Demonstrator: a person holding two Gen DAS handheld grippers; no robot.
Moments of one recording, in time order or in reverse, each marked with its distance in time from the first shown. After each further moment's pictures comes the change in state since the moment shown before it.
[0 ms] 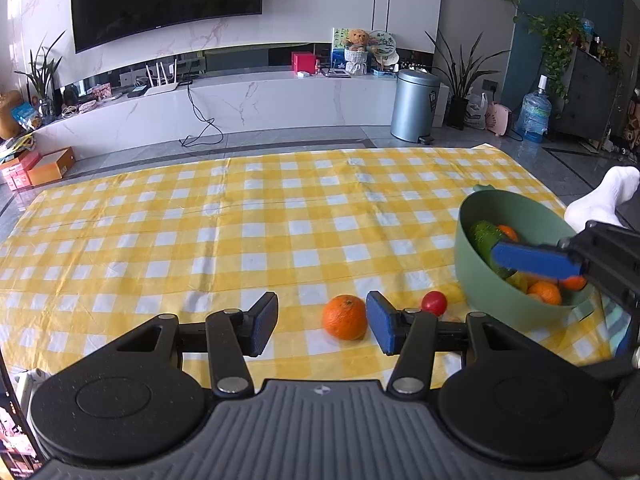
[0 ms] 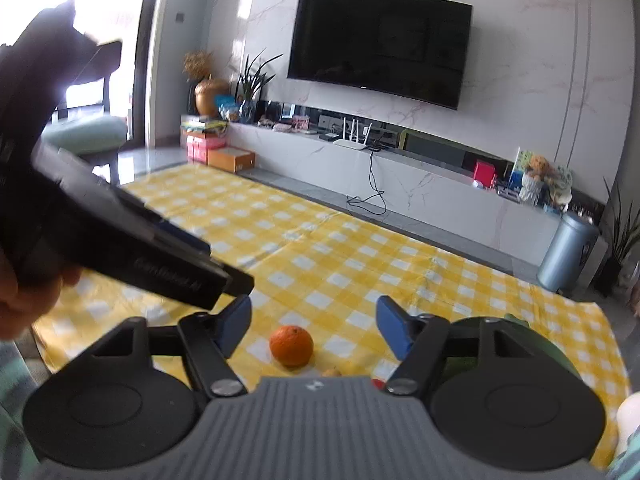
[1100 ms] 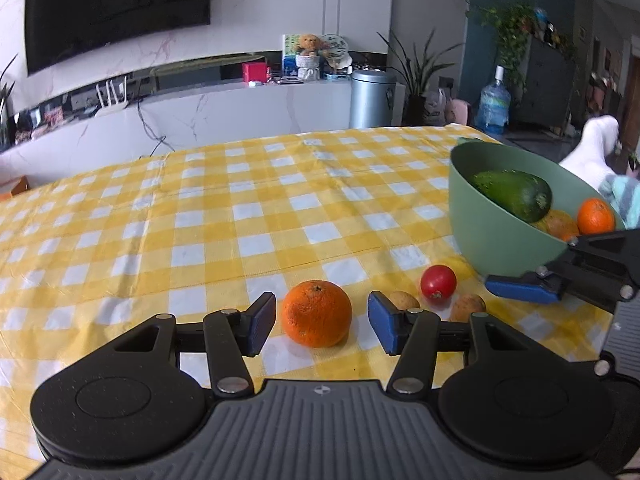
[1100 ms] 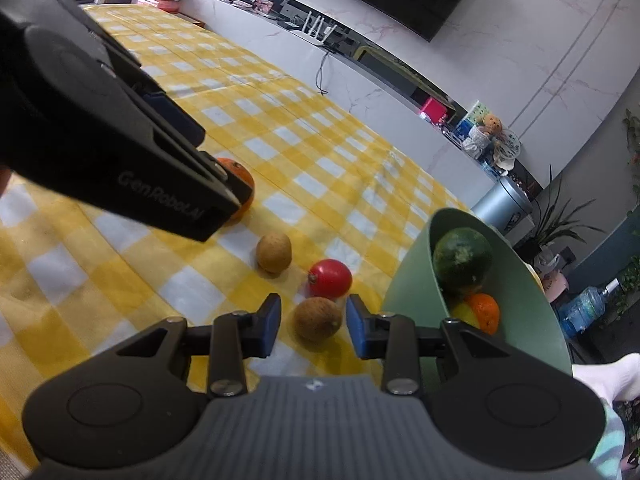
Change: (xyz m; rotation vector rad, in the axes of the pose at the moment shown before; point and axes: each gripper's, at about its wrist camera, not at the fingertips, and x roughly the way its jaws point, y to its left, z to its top) left arm 0.079 -0.007 -0.040 0.079 -0.062 -0.115; right arm 0.080 0.010 -0.068 -0.160 0.320 -0.273
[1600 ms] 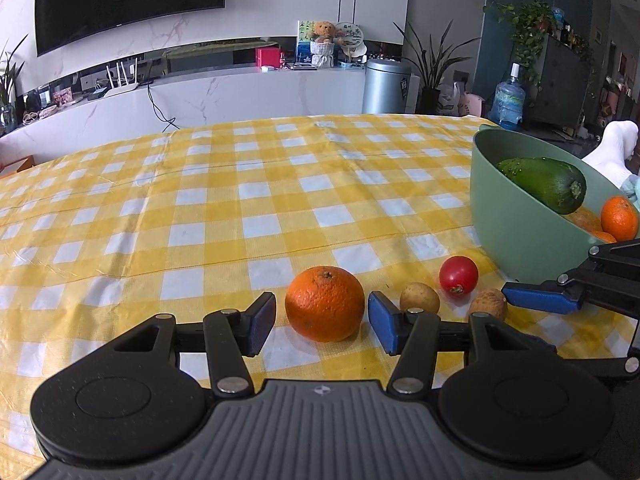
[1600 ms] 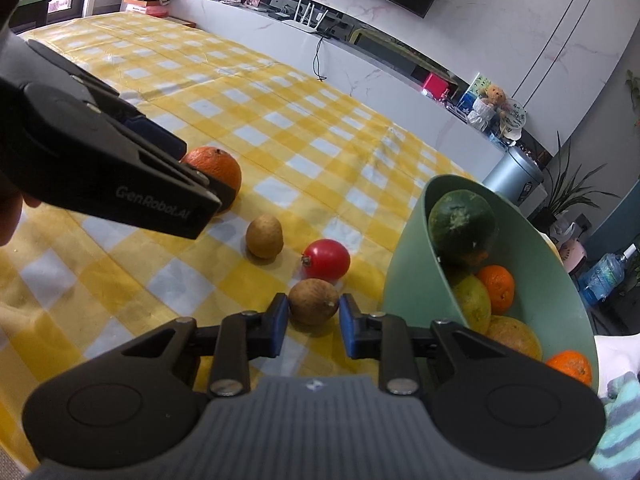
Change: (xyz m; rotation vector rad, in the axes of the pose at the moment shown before) left arm 0.013 0.003 -0.005 -0.030 0.033 0.026; right arm 0.011 -0.009 -0.004 0.077 0.030 0.052
